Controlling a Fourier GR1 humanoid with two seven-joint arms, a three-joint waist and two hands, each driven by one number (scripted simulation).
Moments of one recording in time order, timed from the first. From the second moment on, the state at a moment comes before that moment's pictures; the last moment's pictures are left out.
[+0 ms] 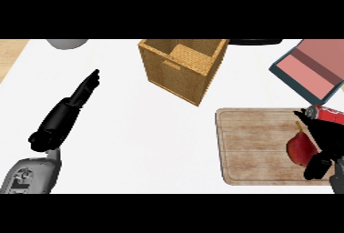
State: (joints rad) left arm -0.20 0.24 0.00 -1.55 -0.14 -0.21 -0.07; right arm -0.09 -0.49 0.04 -1.57 0.94 0.53 0.39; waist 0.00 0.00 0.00
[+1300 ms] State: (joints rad) left arm -0.27 0.21 0.01 -1.52 -0.16 -0.26 -0.07; right arm -0.51 -0.29 0.12 -1.23 1.06 0.19 0.00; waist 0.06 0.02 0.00
